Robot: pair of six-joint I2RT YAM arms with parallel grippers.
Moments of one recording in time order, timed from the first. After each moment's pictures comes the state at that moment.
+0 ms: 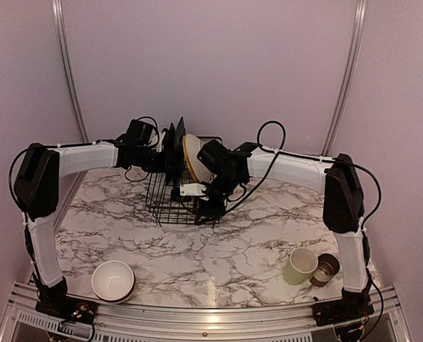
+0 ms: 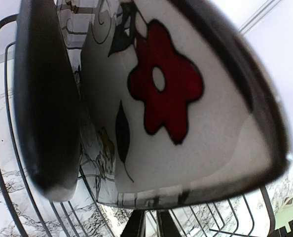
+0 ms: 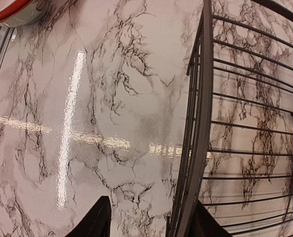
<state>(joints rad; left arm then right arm) -0.46 1.98 1.52 -0.20 0.31 -0.31 0.85 2.17 1.90 -0.90 -0.42 -0.78</state>
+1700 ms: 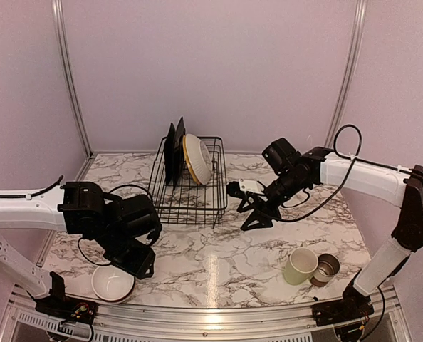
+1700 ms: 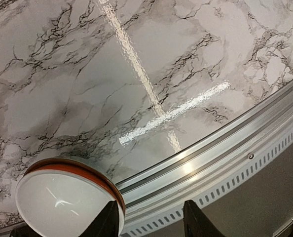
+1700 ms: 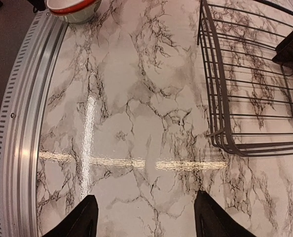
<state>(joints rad) -1.22 1.34 1.11 -1.08 0.00 -0.75 0.66 1.59 1.28 -0.80 -0.60 -0.79</state>
